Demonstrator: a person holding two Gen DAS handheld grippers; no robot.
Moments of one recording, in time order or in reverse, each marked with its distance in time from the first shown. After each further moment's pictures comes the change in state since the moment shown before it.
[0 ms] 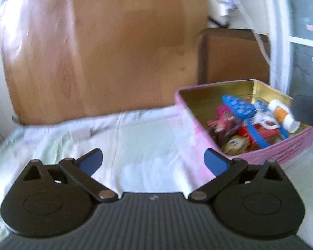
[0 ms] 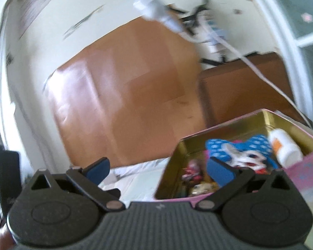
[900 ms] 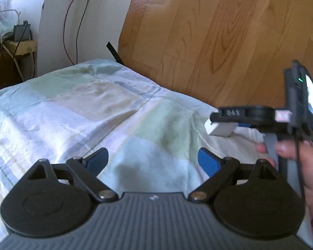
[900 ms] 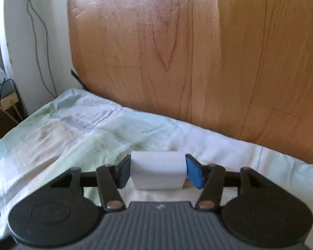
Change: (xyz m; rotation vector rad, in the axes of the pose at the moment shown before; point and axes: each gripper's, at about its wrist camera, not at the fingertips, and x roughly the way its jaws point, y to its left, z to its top) left arm 0.057 0.223 -0.058 -0.564 0.022 0.264; right arm 0.408 0.190 -0.060 -0.377 0.519 0.127
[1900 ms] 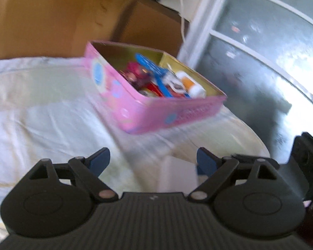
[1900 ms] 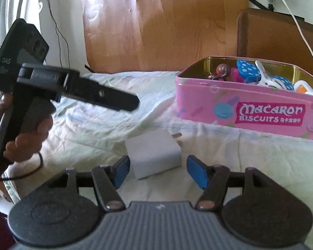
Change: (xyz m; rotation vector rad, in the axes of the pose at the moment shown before) left arm -0.089 -0.157 -0.098 0.485 0.363 -0.920; right arm -0.340 -0.070 -0.272 0.117 -0.115 -0.061
